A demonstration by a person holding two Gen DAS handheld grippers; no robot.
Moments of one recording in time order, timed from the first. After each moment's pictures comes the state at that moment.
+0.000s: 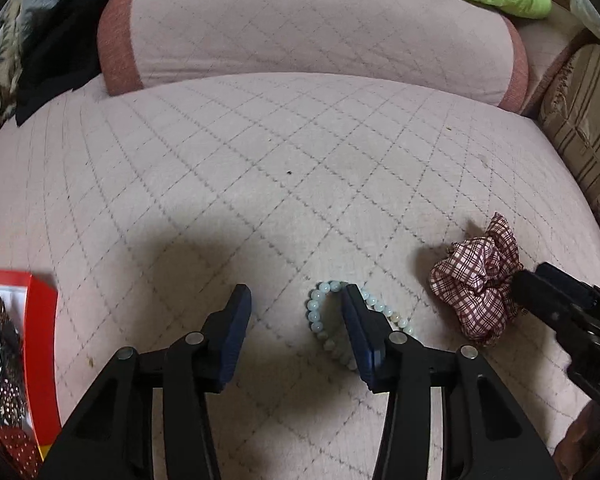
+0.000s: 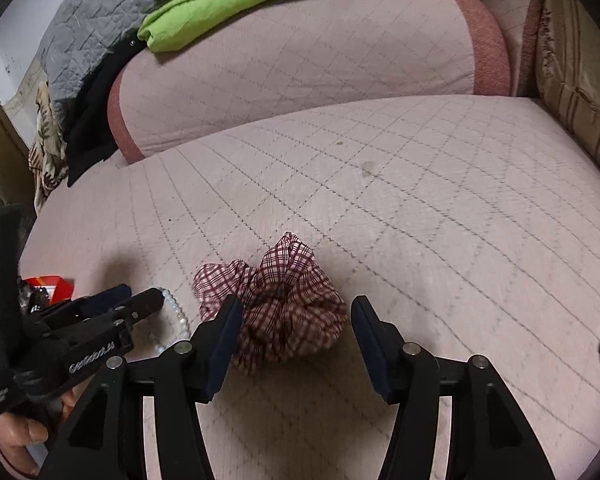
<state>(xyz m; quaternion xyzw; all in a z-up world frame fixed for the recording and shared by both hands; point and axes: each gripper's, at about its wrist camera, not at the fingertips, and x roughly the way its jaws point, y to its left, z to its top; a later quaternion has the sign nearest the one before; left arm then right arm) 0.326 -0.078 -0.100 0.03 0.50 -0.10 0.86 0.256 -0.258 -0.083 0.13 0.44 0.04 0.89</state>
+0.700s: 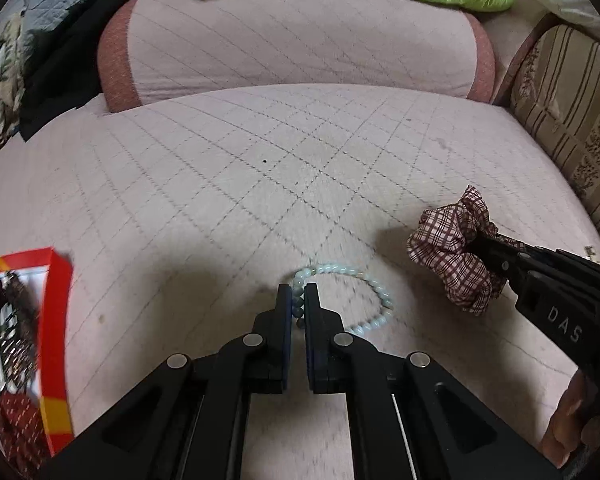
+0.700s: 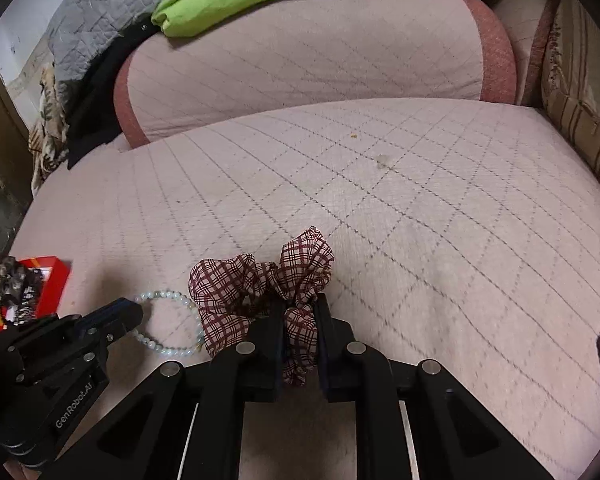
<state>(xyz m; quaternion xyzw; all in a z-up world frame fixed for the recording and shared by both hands) 0.269 -0.078 -0.074 0.05 0.48 -0.12 0.87 0.240 -0.243 -0.075 0.11 0.44 0.04 0.89</state>
